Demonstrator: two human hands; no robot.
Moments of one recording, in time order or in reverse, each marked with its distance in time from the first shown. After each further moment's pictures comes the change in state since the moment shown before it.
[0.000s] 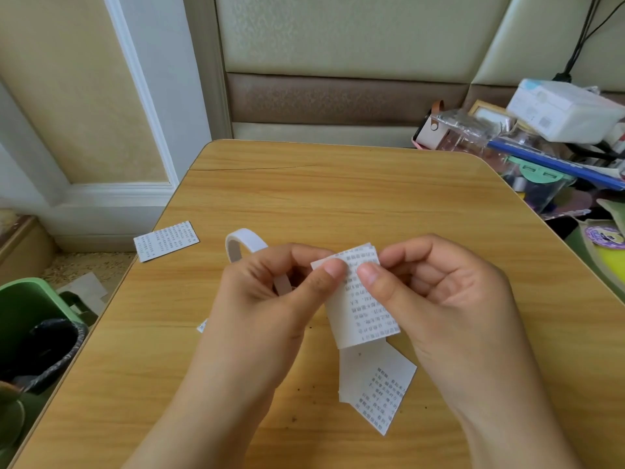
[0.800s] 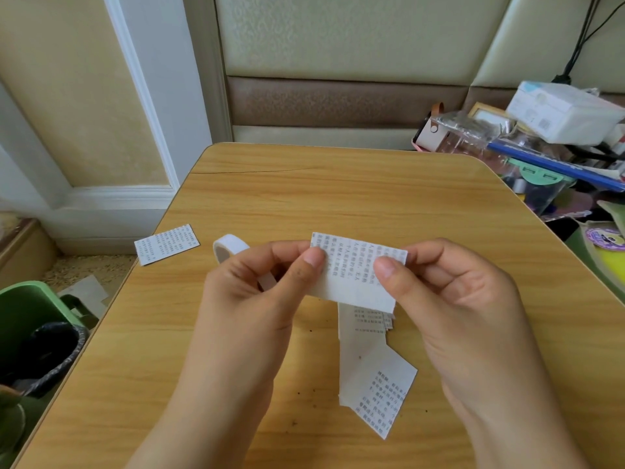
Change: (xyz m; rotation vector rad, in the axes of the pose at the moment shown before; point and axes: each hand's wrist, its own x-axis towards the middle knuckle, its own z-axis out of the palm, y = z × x) left_hand 0.003 0.000 0.000 -0.087 0.153 -0.028; right_hand 0.001 0.002 -0.004 0.086 0.039 0.024
